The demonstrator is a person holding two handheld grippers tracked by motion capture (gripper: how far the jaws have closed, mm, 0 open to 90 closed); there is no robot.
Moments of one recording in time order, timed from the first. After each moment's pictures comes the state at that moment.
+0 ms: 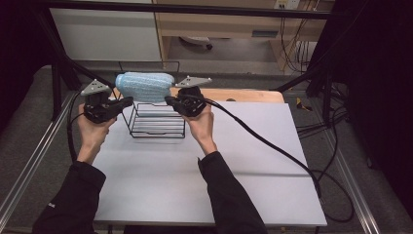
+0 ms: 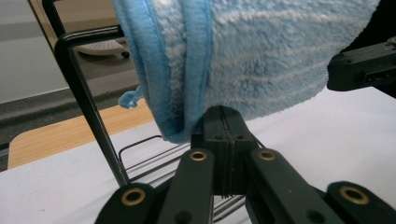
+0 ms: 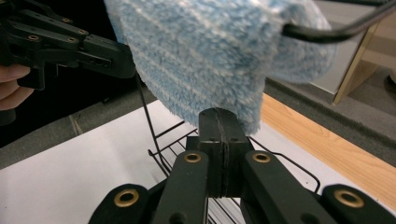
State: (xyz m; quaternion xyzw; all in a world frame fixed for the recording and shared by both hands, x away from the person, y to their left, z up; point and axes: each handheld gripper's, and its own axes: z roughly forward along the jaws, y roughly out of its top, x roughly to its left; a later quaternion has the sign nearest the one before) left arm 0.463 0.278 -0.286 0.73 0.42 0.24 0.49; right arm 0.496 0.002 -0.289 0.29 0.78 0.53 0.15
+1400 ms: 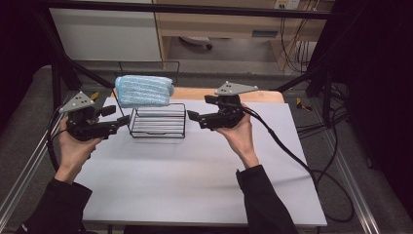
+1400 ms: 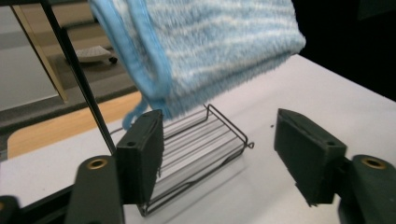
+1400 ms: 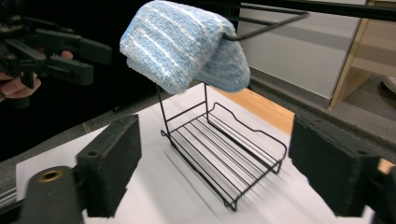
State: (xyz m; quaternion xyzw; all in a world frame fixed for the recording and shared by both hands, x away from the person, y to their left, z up) left arm 0.400 0.291 -0.280 0.75 0.39 0.23 0.49; right arm 0.439 -0.093 -0.262 0.28 0.76 0.56 0.15
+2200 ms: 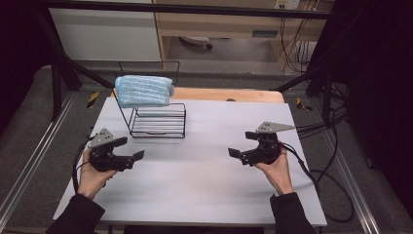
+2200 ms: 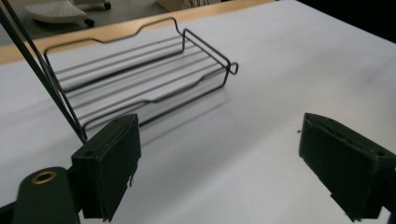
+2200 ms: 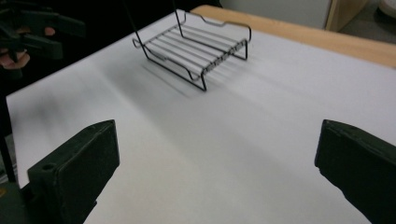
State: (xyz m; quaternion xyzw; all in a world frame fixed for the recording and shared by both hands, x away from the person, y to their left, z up) left arm 0.378 0.274 -0.384 0.77 0.39 0.18 0.47; right arm 0.403 -0.200 -0.361 0.35 0.78 0.51 0.10
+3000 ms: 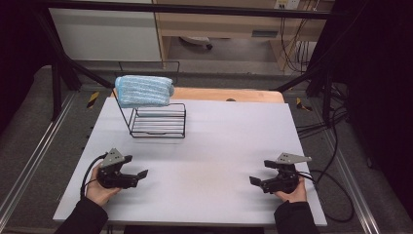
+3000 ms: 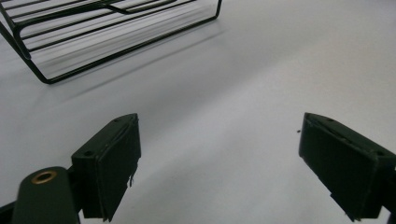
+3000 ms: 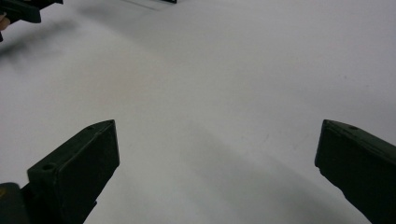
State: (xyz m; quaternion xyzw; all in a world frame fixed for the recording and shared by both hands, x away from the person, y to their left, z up) left arm 0.363 0.272 -0.439 0.80 0.38 0.17 0.43; right arm 0.362 -0.268 -0.446 0.38 0.78 0.48 0.08
